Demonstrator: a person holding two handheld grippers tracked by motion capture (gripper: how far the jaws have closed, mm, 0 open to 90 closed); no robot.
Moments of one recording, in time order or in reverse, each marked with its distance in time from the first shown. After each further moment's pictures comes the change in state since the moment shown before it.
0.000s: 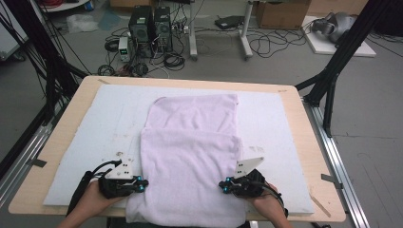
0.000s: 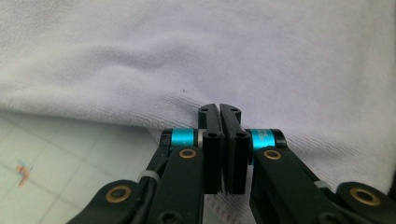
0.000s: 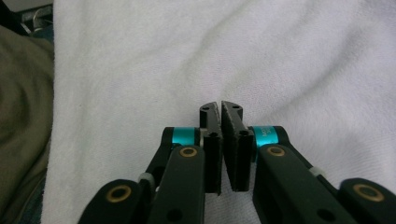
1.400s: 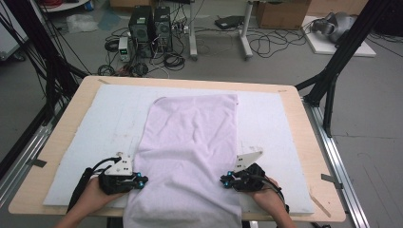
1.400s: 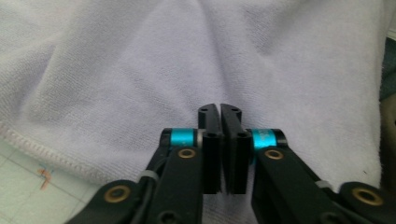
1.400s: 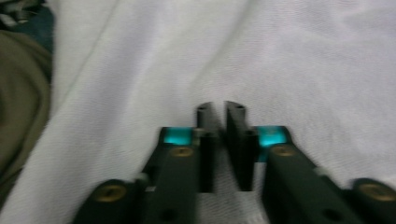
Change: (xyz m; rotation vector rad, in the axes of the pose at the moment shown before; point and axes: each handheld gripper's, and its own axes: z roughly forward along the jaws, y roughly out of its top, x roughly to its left) left arm 0.013 0.002 0.006 -0.007 -0.007 0.000; right arm -0.015 0.005 -0.001 0.026 -0.024 0.003
